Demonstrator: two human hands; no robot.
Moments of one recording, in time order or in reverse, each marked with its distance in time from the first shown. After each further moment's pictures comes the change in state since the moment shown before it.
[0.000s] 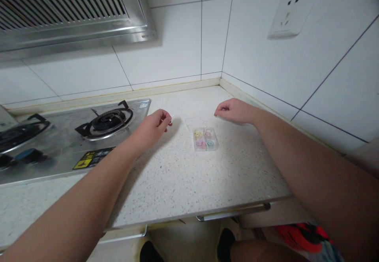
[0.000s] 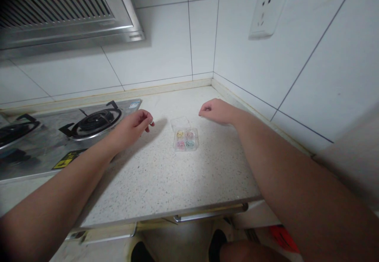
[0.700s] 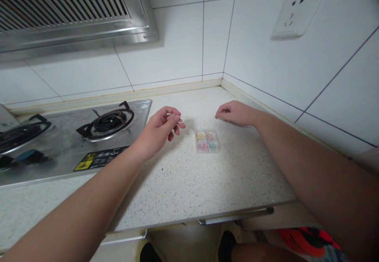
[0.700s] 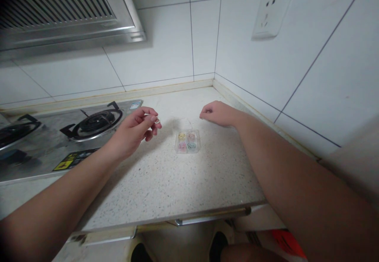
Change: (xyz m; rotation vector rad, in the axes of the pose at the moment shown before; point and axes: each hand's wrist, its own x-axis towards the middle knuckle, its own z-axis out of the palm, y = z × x) left_hand -0.012 0.036 0.013 -0.744 -0.001 -0.004; right_hand 0.003 0.003 0.003 0.022 -0.050 -0.001
